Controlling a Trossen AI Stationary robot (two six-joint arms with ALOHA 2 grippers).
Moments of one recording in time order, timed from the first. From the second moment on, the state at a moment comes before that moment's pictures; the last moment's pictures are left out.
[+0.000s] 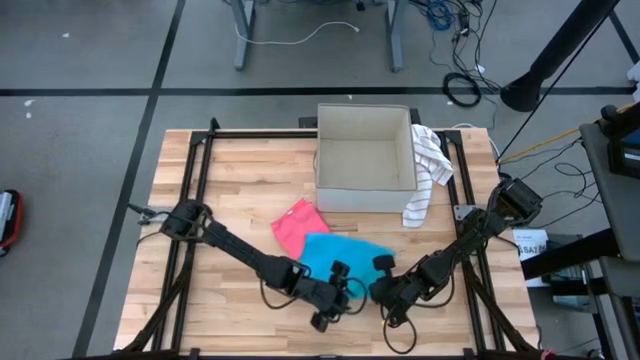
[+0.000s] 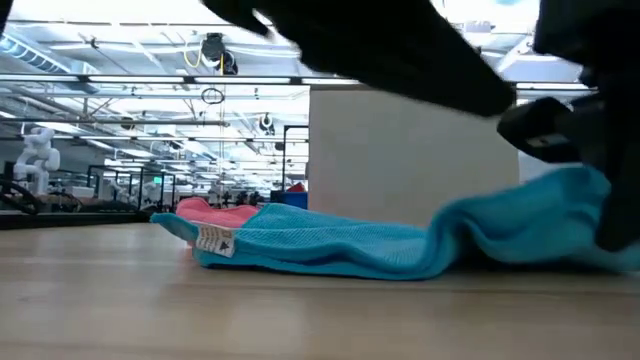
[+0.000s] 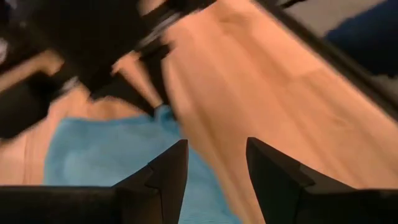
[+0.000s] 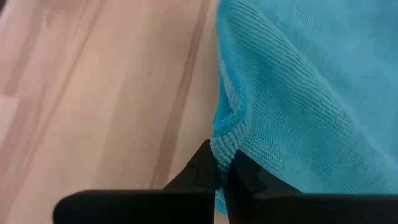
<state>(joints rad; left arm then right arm) -0.44 2.07 1.41 0.02 -0.18 0.19 0.67 1.70 0.86 -0.20 0.26 0.42</state>
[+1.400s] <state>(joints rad) -0.41 2.11 1.41 0.17 -0.36 0.10 0.63 1.69 1.22 -0.63 0.33 0.31</state>
